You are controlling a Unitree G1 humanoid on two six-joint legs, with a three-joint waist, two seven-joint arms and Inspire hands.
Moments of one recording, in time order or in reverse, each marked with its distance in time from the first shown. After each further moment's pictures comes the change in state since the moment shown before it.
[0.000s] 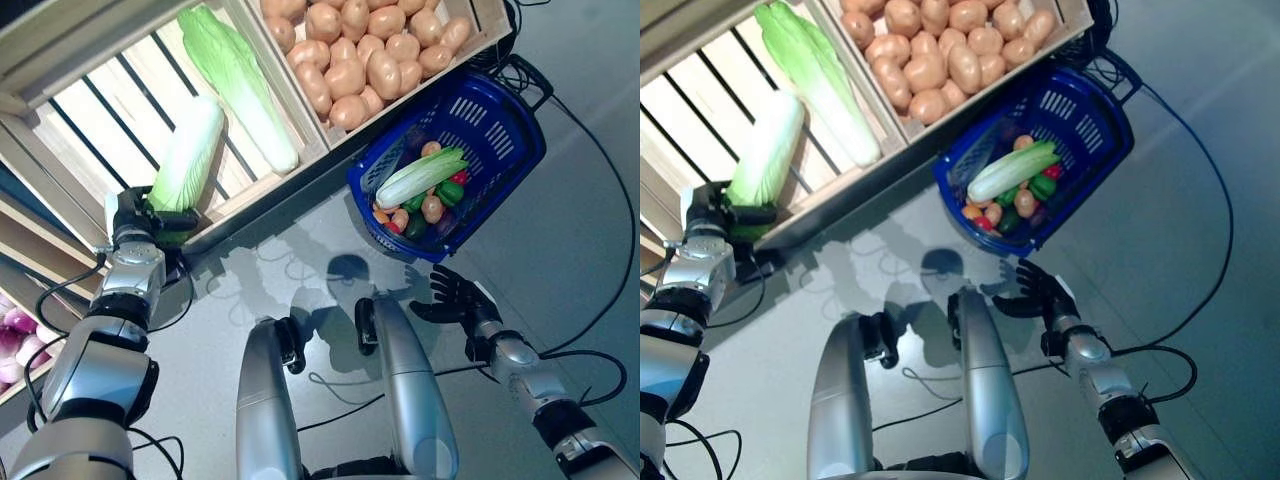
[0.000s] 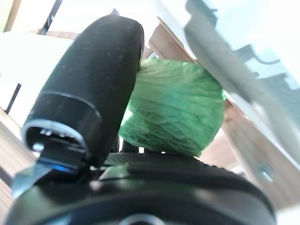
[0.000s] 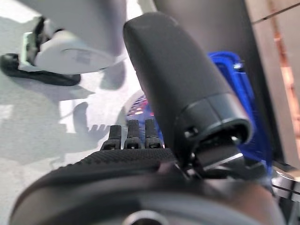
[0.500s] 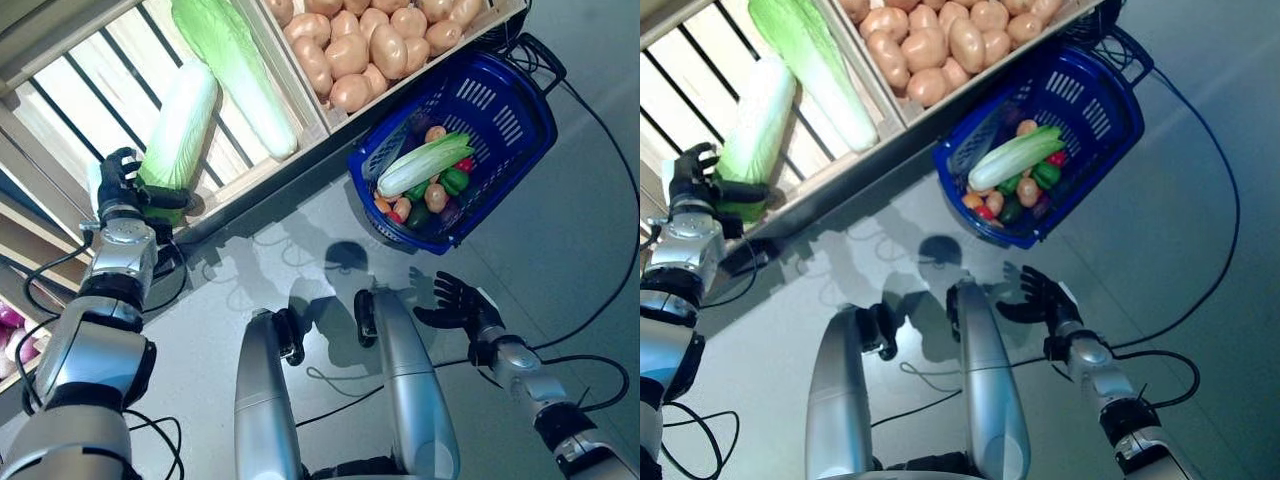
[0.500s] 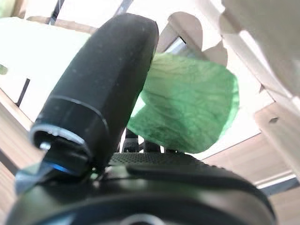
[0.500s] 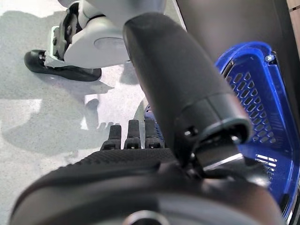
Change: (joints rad) left arm -0.152 0.028 -0.013 0.055 -0.003 -0.053 0.002; right arm 0.000 0.000 0.004 0.049 0.001 -0.014 0.001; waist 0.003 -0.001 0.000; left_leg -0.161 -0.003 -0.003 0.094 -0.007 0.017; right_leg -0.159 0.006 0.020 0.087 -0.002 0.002
